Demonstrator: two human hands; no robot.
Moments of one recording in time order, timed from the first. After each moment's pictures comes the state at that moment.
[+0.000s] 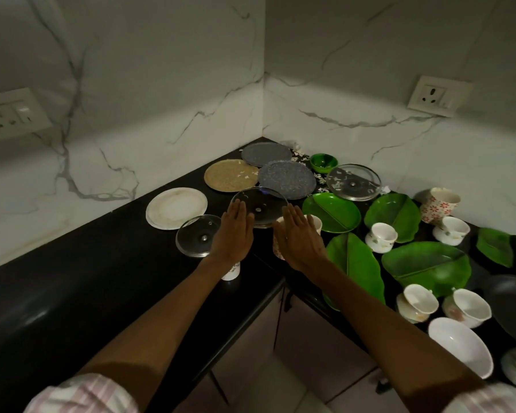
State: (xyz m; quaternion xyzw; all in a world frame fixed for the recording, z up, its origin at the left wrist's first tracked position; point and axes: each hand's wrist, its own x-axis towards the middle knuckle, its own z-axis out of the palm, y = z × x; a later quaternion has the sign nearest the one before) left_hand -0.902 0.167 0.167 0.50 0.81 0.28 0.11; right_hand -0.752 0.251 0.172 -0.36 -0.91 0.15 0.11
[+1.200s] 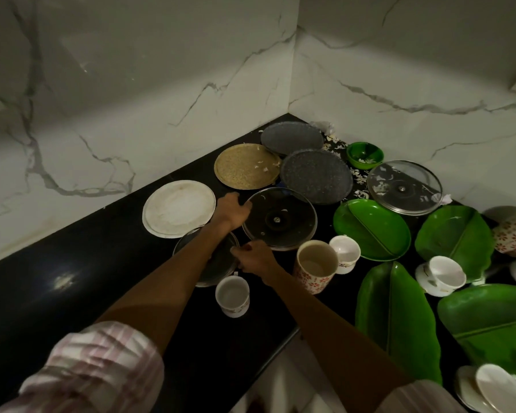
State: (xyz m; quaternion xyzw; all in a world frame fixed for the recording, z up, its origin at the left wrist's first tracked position) left_hand -1.037 0.290 0.138 0.34 0.86 0.29 0.25; right_hand -0.921 0.294 0.078 -0.41 -0.70 0.59 0.01
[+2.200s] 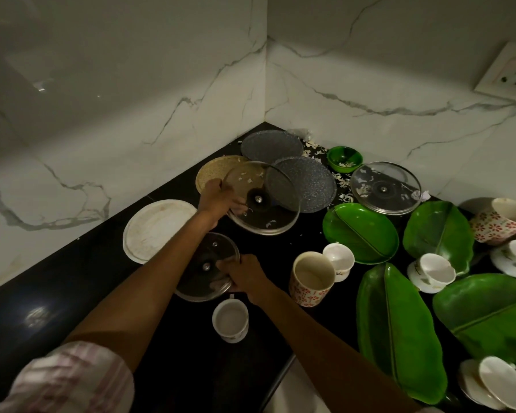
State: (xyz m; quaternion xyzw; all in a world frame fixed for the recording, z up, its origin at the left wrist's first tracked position) left_hand -1.054 0.312 0.182 0.29 0.74 0.50 0.35; right_hand -0.938 0.286 0.081 -0.48 -0.47 0.74 0.06
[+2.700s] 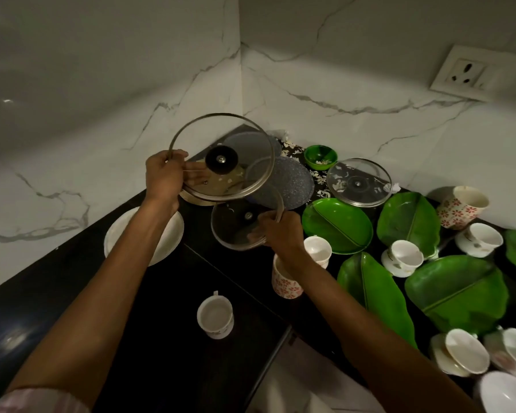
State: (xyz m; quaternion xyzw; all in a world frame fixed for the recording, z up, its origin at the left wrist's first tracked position) left_hand -1.054 0.286 0.251 0.22 0.65 0.68 0.26; right_hand -0.868 0.340 0.164 -0.51 -0.55 0.59 0.30
